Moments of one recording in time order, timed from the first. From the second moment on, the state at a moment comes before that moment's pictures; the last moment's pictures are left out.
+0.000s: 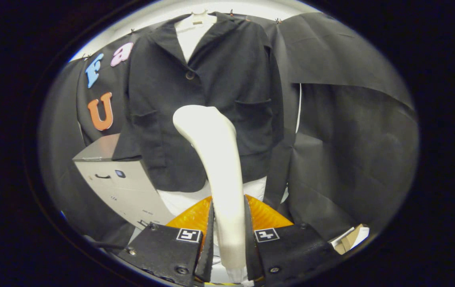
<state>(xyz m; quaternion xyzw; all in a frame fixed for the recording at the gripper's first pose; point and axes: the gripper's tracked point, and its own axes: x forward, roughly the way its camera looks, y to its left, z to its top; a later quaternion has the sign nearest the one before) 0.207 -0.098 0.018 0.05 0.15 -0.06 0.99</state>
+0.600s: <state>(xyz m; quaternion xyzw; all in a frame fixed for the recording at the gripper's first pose) 0.041 -0.017 0.032 0.04 0.09 -0.05 0.99</state>
